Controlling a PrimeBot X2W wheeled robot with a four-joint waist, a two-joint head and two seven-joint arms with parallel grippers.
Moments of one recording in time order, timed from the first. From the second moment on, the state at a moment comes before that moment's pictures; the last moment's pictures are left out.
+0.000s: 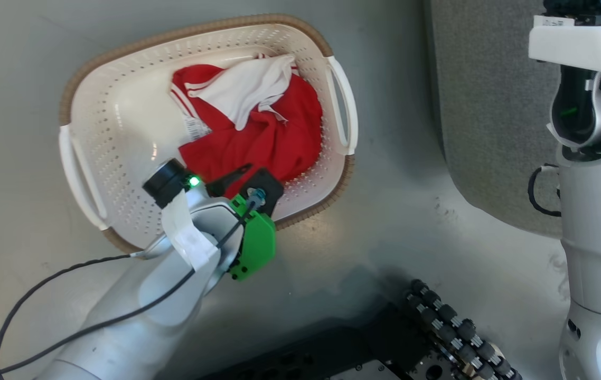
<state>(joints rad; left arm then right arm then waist) -0.71 0.08 -0.85 0.62 -0.13 -0.12 0.10 -0.72 -0.07 0.09 -0.06 0.20 -0.01 -0.25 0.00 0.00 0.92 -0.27</state>
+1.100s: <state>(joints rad) -0.85 0.09 -0.98 0.92 -0.23 -0.12 0.05 -0.75 -0.06 0.14 -0.11 0.20 -0.05 -0.25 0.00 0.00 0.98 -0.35</state>
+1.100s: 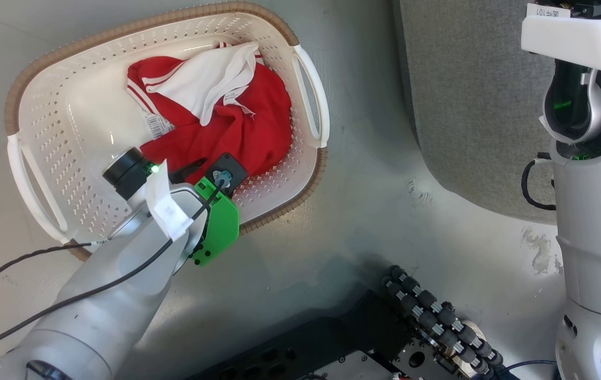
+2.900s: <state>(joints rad) -0.89 0.05 -0.97 0.90 -0.41 -0.12 -0.23 -0.61 -0.08 0.04 -0.01 0.18 -0.05 -0.26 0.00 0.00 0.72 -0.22</state>
